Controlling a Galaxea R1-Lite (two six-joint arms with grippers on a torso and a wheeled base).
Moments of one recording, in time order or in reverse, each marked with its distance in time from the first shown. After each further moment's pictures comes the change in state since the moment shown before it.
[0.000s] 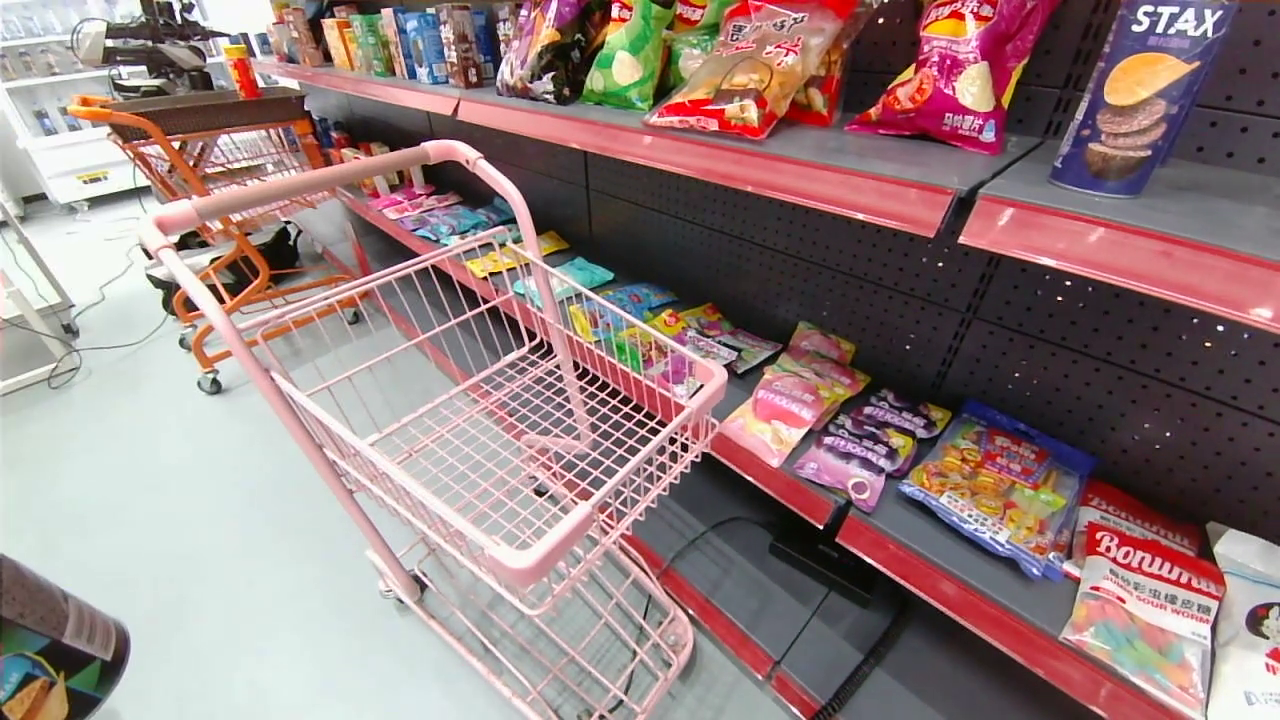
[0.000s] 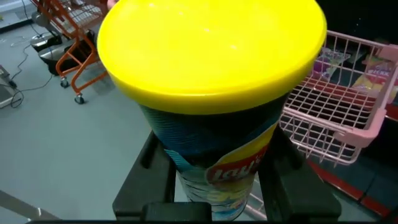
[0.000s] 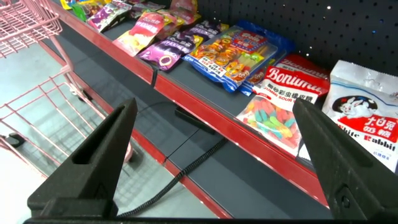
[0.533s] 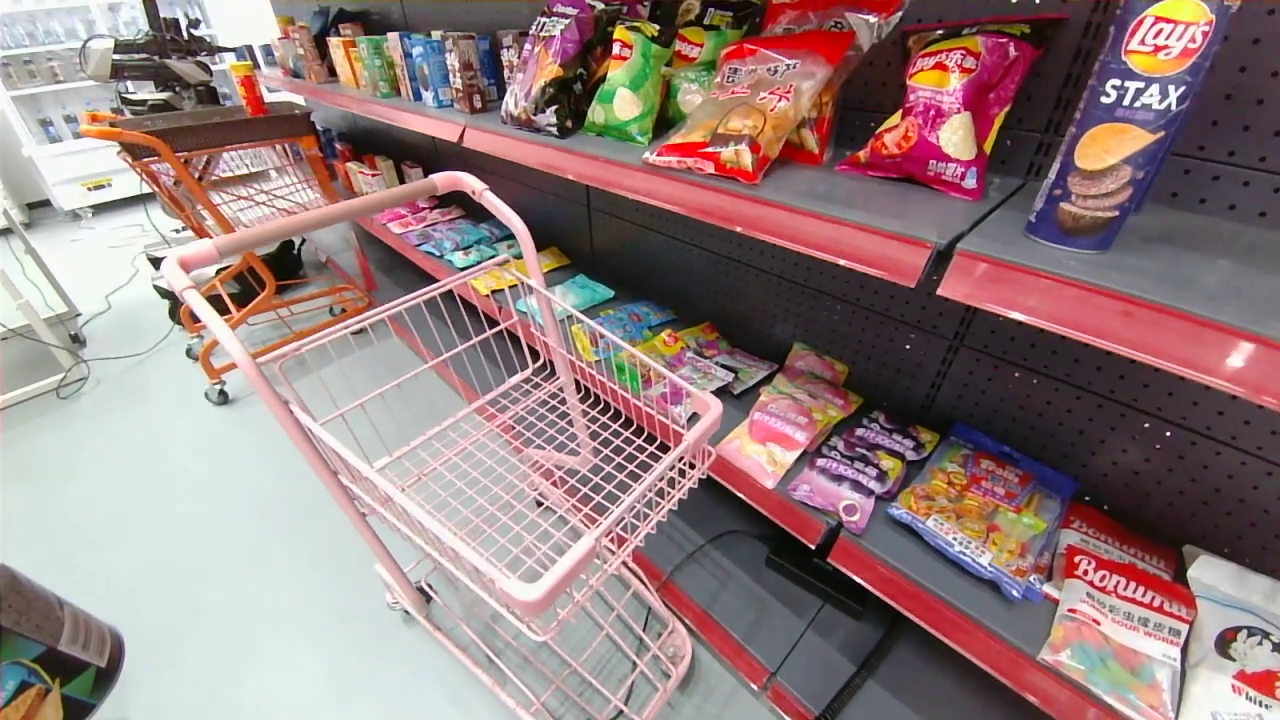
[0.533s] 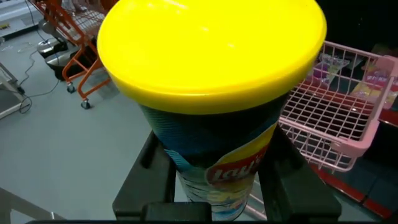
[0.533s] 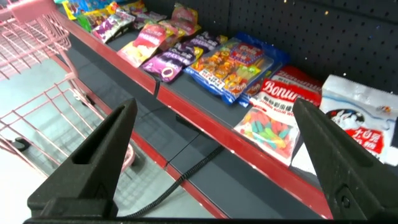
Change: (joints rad) left arm 0.000 -0.012 0.010 0.000 0.001 0.023; right arm 0.000 0.000 0.000 0.000 0.000 0.000
